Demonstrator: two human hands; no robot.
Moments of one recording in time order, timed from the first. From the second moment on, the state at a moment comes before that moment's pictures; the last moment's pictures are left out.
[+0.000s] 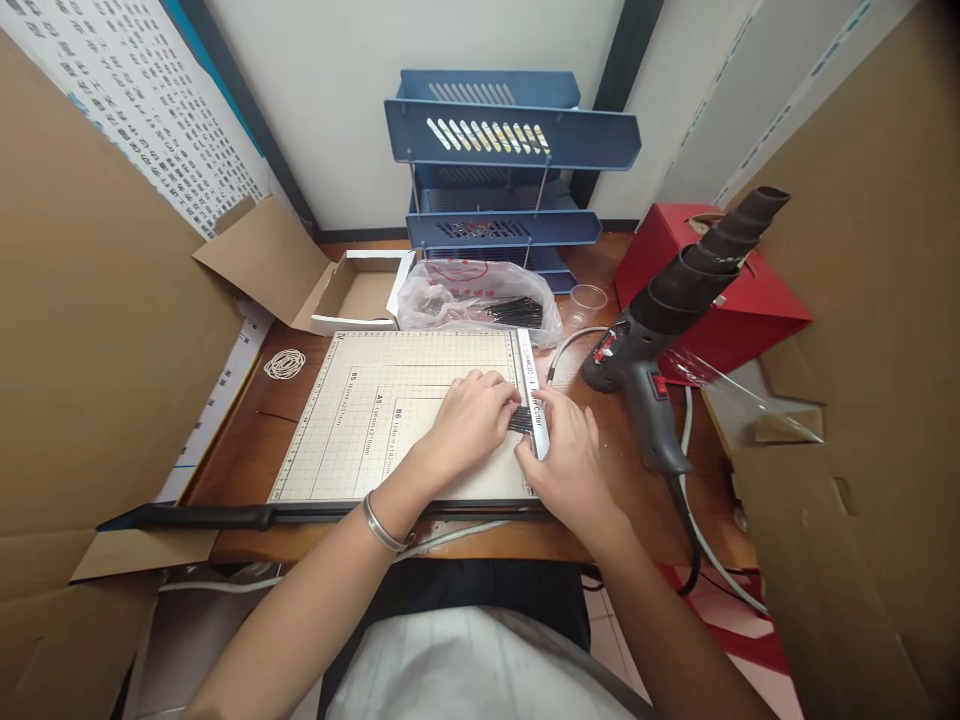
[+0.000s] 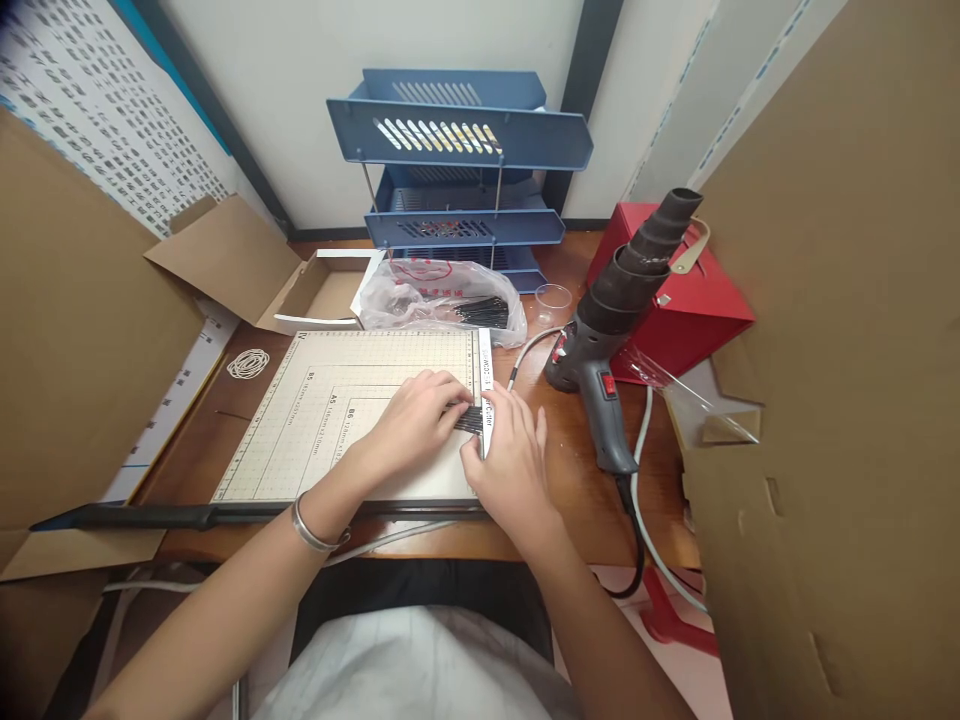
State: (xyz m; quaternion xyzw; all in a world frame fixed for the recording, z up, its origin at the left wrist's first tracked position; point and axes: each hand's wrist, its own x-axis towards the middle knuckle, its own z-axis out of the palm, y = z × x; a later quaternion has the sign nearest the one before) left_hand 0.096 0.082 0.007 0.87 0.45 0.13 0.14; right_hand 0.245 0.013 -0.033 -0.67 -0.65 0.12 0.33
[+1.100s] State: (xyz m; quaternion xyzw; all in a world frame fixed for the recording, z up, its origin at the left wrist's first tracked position) left_hand 0.097 0.027 -0.017 0.89 0.44 0.12 0.01; right_hand 0.254 0.012 -0.026 -0.66 -0.63 0.20 0.36
